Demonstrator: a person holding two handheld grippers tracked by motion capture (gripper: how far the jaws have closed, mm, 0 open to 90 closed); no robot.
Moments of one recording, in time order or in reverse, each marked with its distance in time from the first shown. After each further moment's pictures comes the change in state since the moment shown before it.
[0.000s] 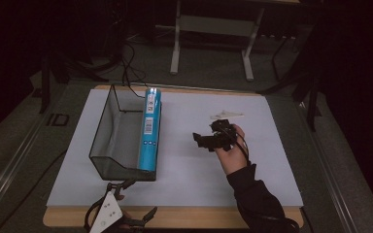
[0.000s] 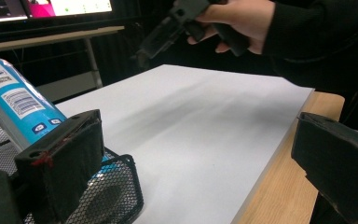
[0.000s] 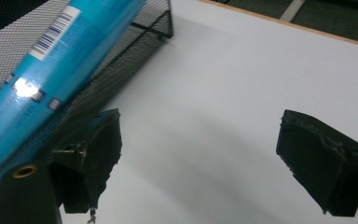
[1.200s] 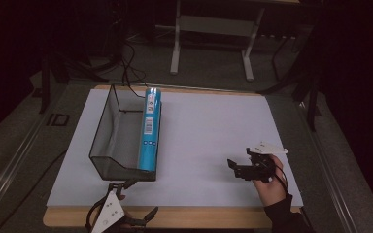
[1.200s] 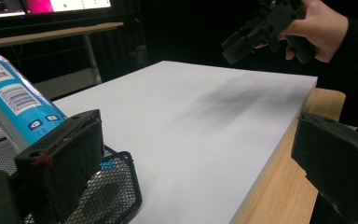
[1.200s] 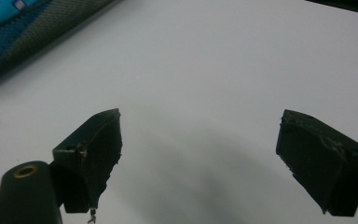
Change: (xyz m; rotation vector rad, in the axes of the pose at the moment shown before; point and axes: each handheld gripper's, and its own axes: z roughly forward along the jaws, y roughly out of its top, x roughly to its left) left arm 0.000 -0.001 0.003 0.016 -0.004 0.001; right arm -0.049 -0.098 -0.071 -0.029 -0.051 -0.039
